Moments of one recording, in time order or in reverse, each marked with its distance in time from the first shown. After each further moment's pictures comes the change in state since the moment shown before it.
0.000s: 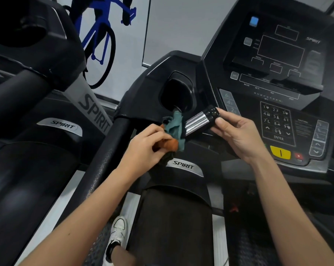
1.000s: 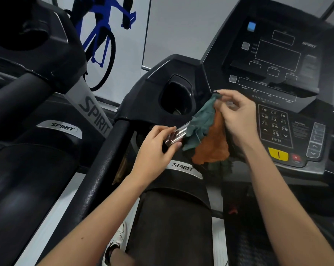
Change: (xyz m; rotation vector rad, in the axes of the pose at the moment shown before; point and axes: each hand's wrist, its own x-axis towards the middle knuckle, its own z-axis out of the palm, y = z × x) left_hand 0.004 0.025 0.015 -0.116 0.041 -0.246; right_hand 0.014 -0.033 0.033 -0.417 0.229 -0.358
